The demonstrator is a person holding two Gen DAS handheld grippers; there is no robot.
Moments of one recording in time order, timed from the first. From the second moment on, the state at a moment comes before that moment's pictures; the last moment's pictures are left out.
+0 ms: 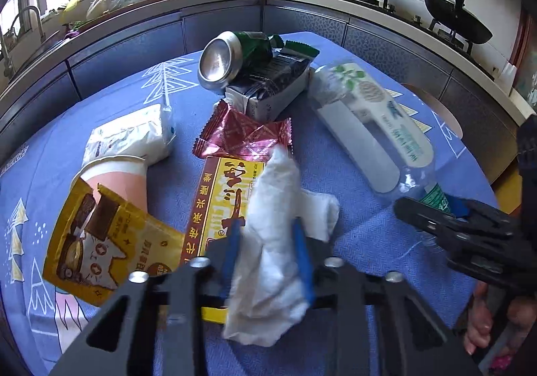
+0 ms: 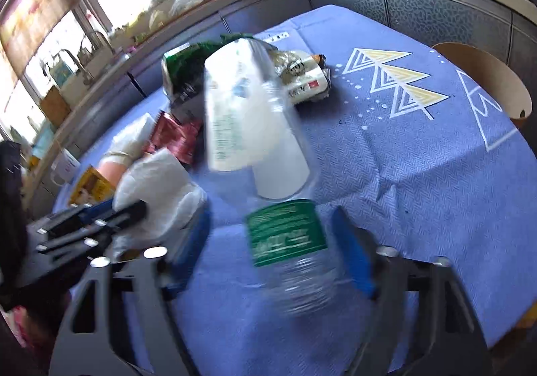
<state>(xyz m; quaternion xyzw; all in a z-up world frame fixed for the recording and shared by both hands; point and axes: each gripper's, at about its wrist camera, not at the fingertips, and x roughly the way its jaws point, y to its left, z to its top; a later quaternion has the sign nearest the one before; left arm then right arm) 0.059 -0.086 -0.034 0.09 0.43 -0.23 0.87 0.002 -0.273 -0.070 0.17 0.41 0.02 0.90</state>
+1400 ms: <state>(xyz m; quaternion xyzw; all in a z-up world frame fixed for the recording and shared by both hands) 0.167 -0.494 -0.027 0.14 0.49 -0.39 0.77 -0.009 -0.584 -0.059 0.35 0.33 -0.13 0.87</state>
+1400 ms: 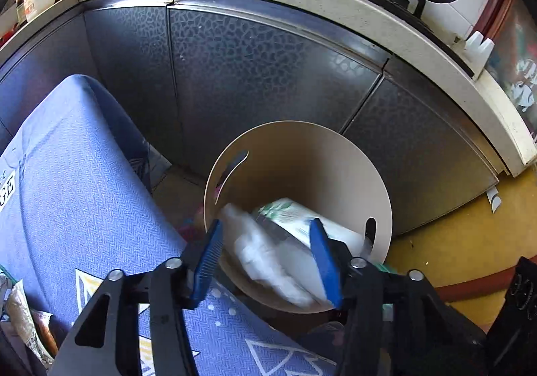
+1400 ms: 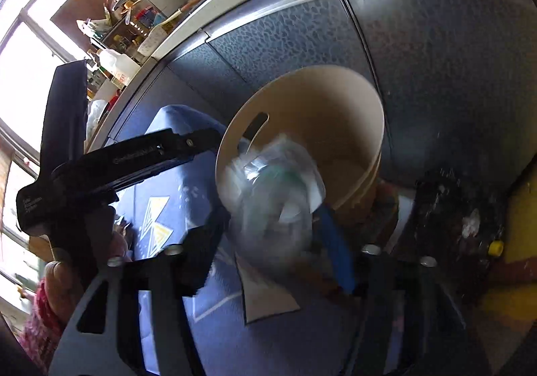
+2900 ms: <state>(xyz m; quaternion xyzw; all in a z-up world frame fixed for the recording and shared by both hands) 0.073 0.065 -0.060 -0.15 0.47 -0.21 0.85 0.044 -0.115 -0.070 0.04 0.43 0.12 0.89</state>
